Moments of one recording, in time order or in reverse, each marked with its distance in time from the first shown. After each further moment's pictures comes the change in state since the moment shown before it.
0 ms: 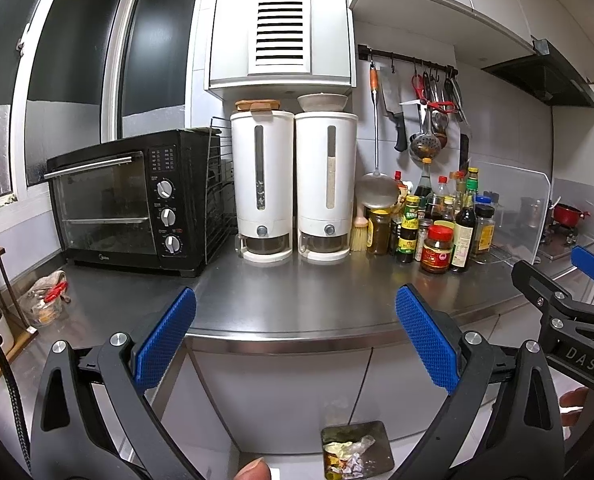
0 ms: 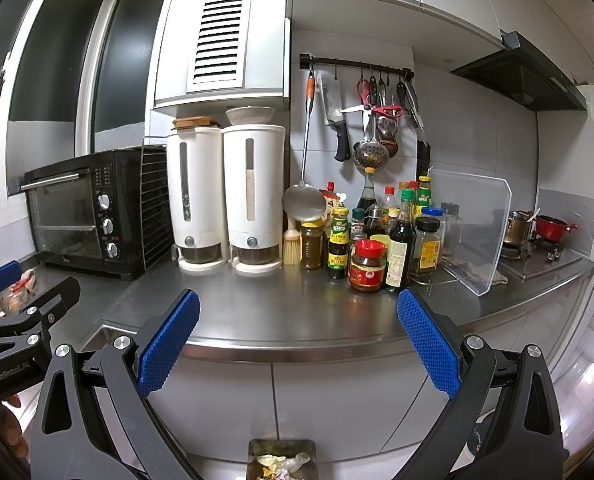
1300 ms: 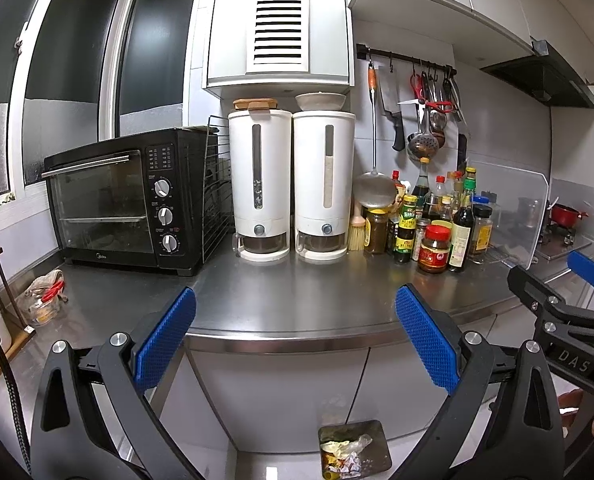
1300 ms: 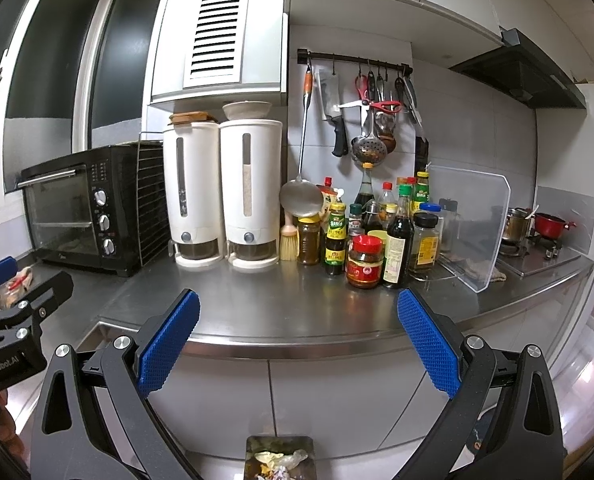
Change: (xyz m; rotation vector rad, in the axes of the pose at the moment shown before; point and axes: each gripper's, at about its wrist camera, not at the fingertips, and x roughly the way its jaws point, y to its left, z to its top) left arm 0.002 -0.002 -0.001 0.004 -0.001 -0.007; right arm 0.005 -0.003 -0.004 0.003 0.016 -0.013
